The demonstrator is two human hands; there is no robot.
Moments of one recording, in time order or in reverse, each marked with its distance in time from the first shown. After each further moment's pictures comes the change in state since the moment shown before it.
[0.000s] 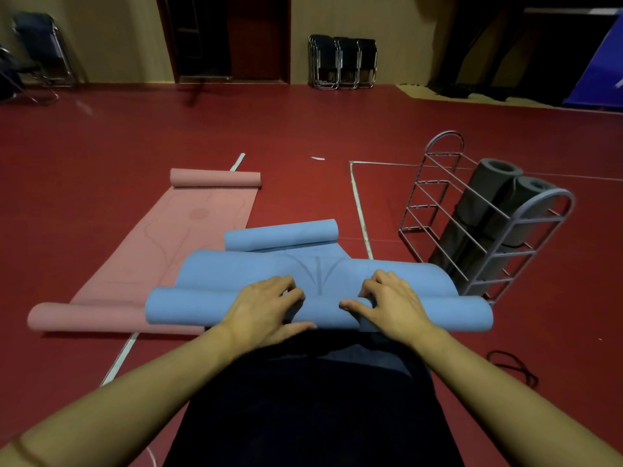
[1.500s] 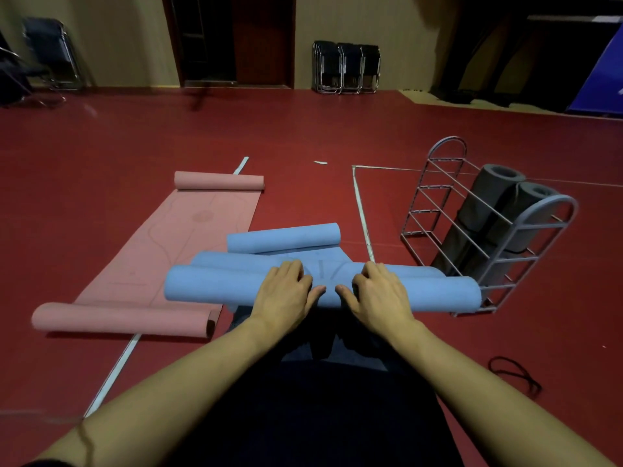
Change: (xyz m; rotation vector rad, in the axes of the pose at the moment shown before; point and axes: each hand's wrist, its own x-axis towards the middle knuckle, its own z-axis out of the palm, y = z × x) left_hand 0.040 0.014 0.027 0.195 -0.017 -0.247; right_hand 0.023 -0.030 0.012 -0.255 0.249 -0.032
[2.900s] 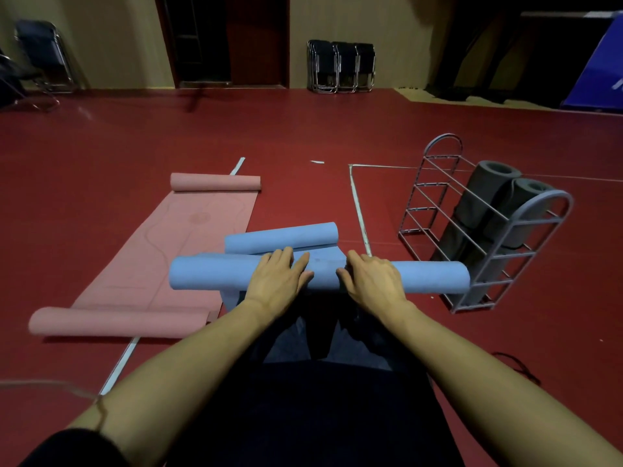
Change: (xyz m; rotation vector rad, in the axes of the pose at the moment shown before) left_hand 0.024 -0.021 0.004 0.022 -0.221 -0.025; right_hand 0.029 0.002 -0.006 -0.013 -0.027 -0.012
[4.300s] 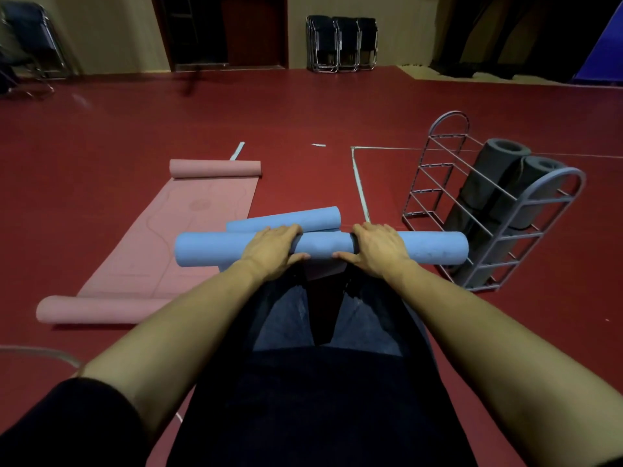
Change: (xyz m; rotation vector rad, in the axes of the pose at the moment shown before) left_hand 0.030 -0.033 -0.008 -0.277 -0.210 0.010; right_hand 0.039 0.023 0.008 -0.014 -0.208 -0.019
